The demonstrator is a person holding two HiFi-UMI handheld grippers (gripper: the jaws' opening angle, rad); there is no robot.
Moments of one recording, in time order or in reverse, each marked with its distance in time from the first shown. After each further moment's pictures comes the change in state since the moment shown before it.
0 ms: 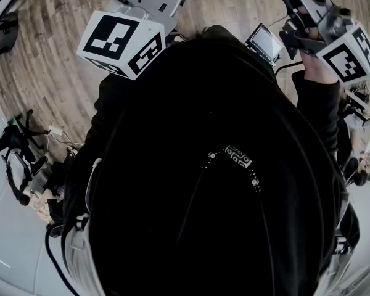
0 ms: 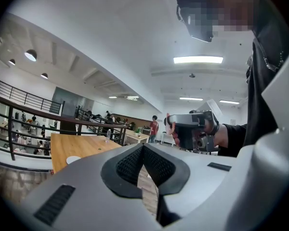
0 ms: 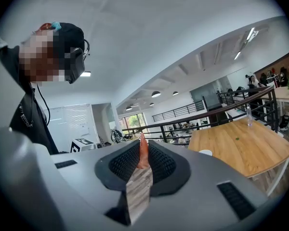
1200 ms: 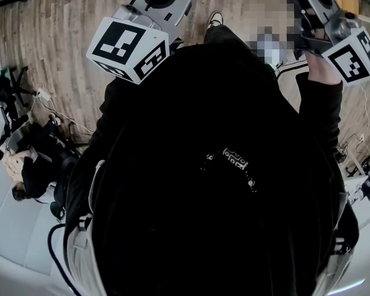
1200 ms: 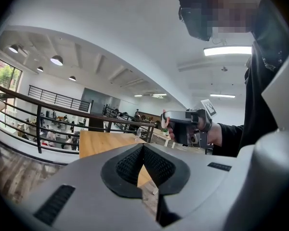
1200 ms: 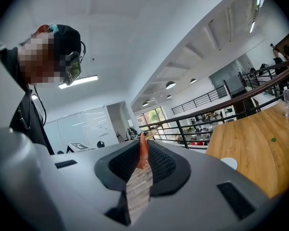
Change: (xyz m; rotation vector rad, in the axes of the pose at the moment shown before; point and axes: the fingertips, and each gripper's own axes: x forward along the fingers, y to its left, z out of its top) left arm 0.029 0.150 -0.014 -0.078 0.022 0.308; right arm 0.166 -0.110 0.013 0.043 0.076 0.282
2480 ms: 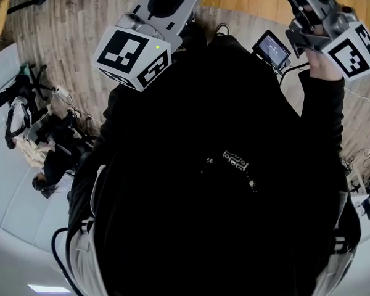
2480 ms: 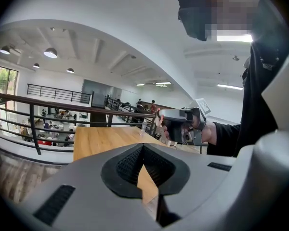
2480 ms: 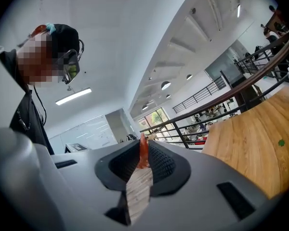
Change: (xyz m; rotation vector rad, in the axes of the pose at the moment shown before) left arm 0.151 0.021 0.041 0.018 0.138 0.018; right arm 0.001 -0.162 0.059 0.128 -0.039 0.054
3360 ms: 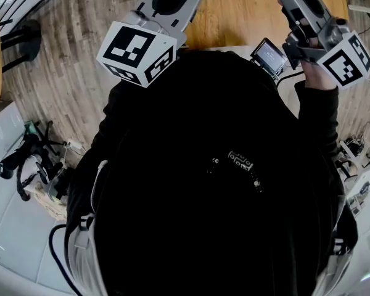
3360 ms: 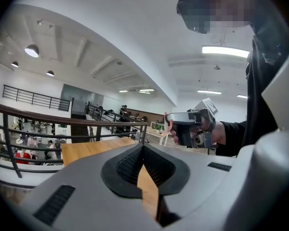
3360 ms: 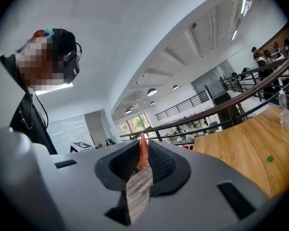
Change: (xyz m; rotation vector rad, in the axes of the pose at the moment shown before) left arm 0.049 0.128 0.056 0.089 -0.078 -0.228; right arm 0.087 -0.032 0.038 -0.059 -0.060 -0.233
